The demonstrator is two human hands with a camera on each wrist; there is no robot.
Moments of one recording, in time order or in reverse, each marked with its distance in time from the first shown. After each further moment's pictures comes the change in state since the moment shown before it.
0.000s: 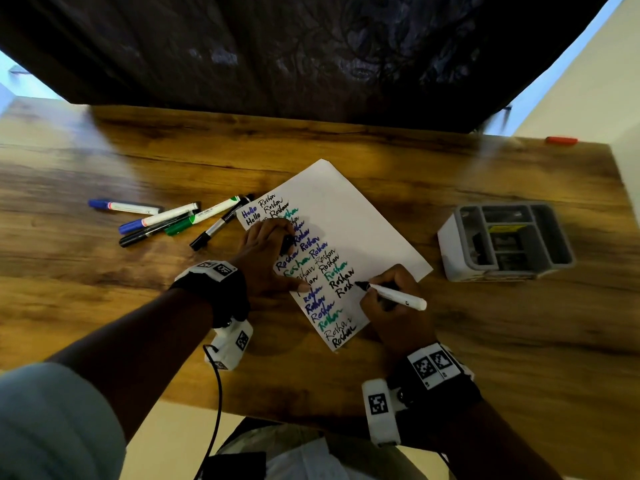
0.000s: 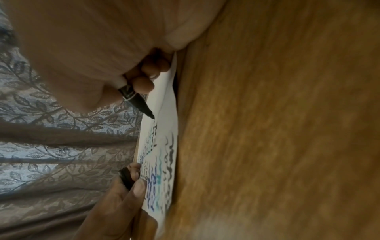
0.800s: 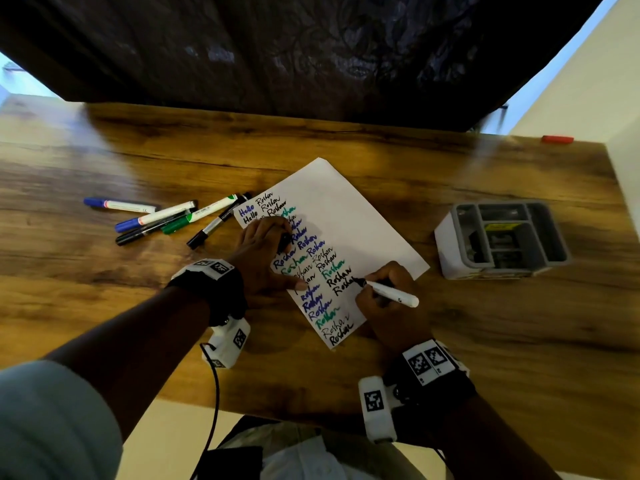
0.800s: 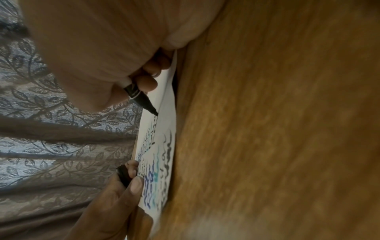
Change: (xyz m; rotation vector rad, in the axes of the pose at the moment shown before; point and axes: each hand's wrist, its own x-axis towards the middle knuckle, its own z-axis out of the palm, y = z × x) left_hand -0.001 0.003 -0.002 -0.003 0.016 0.016; right_hand 0.002 0.002 0.002 -0.079 0.031 -0.029
